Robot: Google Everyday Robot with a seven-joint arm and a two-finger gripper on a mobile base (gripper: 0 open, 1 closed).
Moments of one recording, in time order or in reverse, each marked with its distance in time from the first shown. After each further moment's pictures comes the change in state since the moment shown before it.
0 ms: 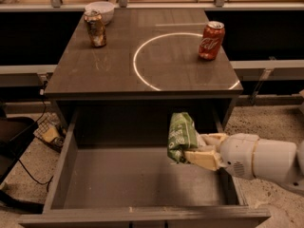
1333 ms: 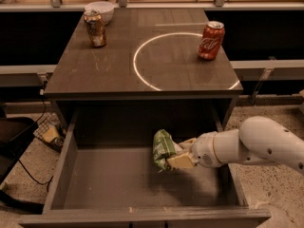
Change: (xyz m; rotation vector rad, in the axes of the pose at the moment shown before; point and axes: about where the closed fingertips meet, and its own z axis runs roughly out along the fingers) arm 0.068 -0.022 0.101 -0.168 0.239 -0.028
